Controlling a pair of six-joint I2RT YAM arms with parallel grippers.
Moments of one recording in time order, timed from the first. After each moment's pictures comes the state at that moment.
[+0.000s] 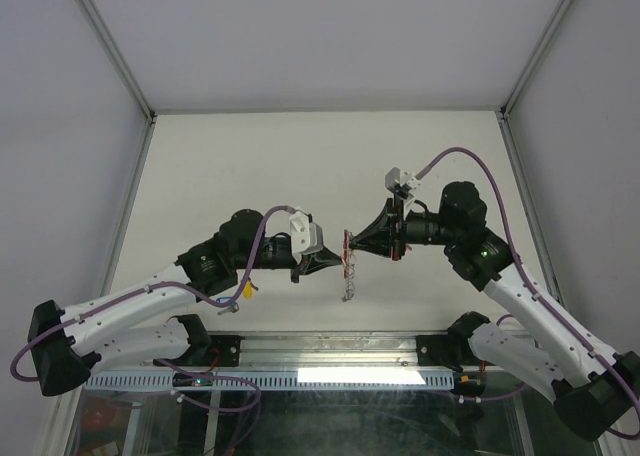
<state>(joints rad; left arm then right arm) -0.99 0.96 0.75 0.03 0.48 0.15 0.58 0.85 0.78 -0.12 -0.90 0.22</state>
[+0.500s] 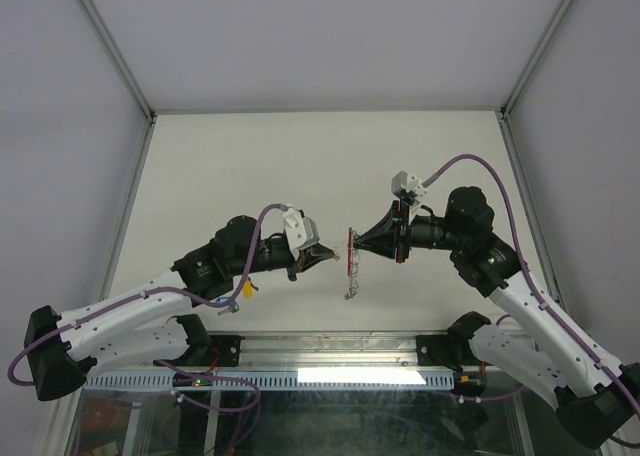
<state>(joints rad) -0.99 0.91 0.71 0.04 0.33 0.11 0.58 0.79 0.77 -0.15 -0.85 0.15</state>
